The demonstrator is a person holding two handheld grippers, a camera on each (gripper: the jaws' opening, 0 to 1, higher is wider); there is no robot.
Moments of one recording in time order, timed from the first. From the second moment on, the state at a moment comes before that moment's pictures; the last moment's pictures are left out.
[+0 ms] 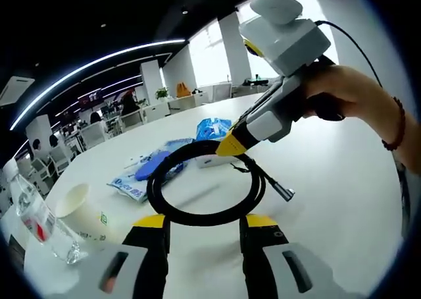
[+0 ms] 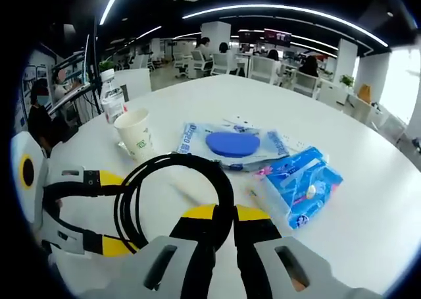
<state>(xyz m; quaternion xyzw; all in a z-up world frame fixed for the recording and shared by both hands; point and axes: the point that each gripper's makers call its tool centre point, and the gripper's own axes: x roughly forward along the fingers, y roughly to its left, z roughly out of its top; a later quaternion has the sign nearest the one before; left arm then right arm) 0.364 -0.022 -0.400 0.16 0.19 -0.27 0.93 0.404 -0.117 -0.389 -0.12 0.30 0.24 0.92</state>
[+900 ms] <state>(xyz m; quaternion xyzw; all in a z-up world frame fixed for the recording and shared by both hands) 0.300 -0.068 -0.412 0.15 0.19 -0.31 0.92 0.355 -0.150 -0.398 -0.13 0.32 0.22 0.91</state>
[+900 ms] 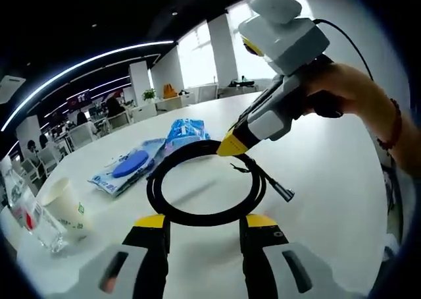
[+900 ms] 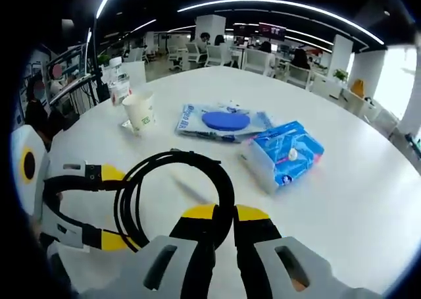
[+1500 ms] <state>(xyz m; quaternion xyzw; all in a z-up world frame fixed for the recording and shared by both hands) 0.288 -0.075 -0.423 0.16 0.21 -0.32 0.91 0.343 -0.159 -0.413 -0.13 0.34 0.22 0.91</state>
